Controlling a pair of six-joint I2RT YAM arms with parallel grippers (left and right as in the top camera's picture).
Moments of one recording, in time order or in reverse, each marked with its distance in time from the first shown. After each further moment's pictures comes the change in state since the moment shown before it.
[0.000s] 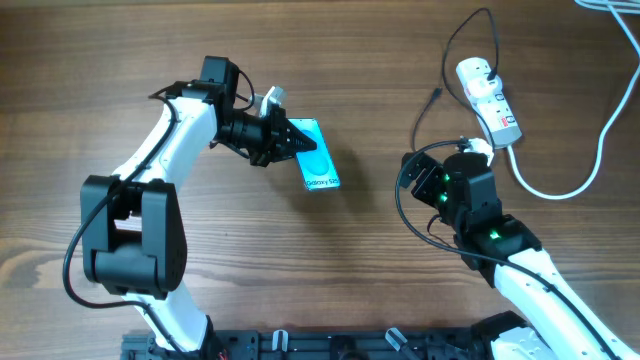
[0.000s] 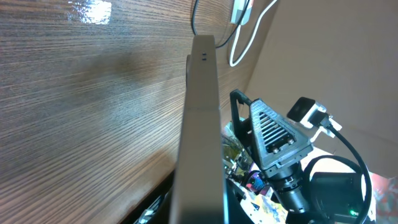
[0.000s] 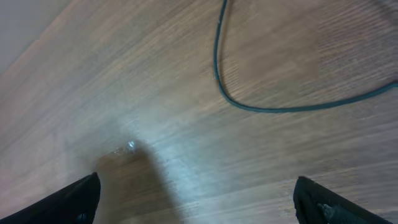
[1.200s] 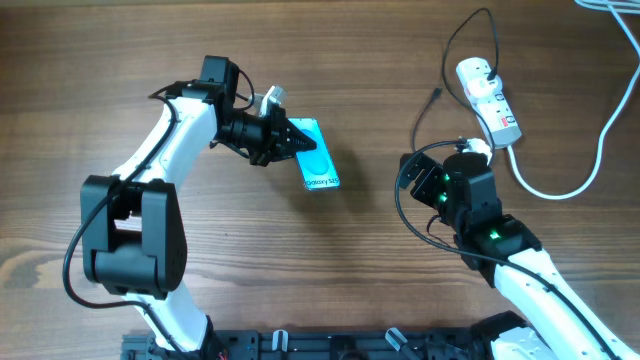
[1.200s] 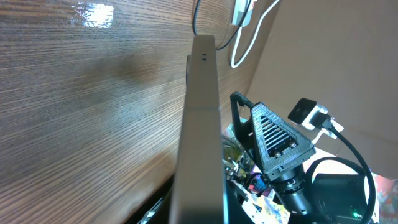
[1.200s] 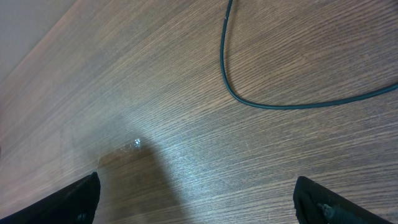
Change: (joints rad) left arm 0.000 0.000 0.000 0.008 -0.008 0.000; right arm 0.000 0.000 -0.005 0.019 -0.023 0.014
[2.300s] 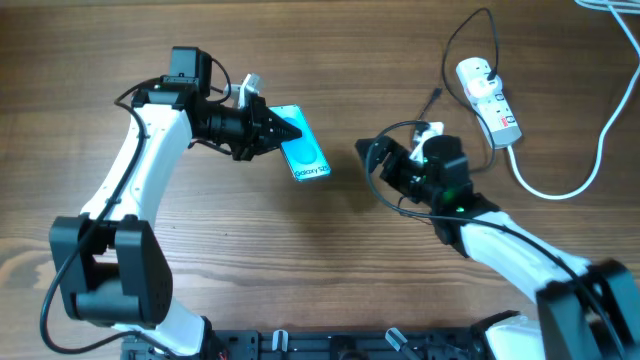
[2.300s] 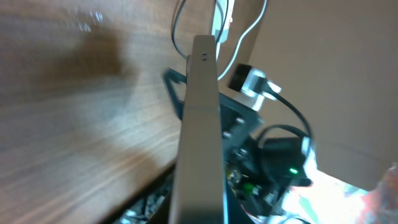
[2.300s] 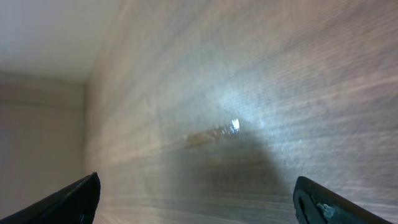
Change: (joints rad) left arm 0.064 -0.148 0.002 -0.034 -0.013 -0.089; right arm 0.013 0.357 -0.001 0.525 -0.371 0.162
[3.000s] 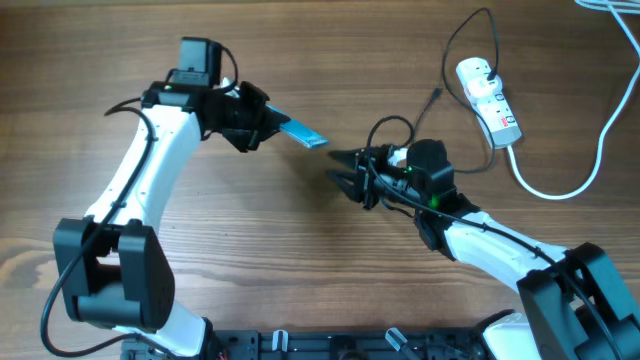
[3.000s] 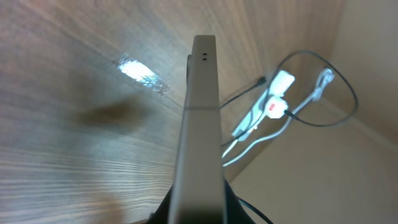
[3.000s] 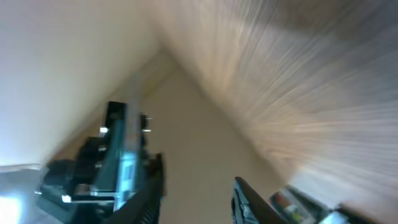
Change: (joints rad) left arm -0.040 -0.014 0.002 0.180 -0.370 -0.649; right arm 0.110 0.073 0.000 0.271 -0.298 1.008
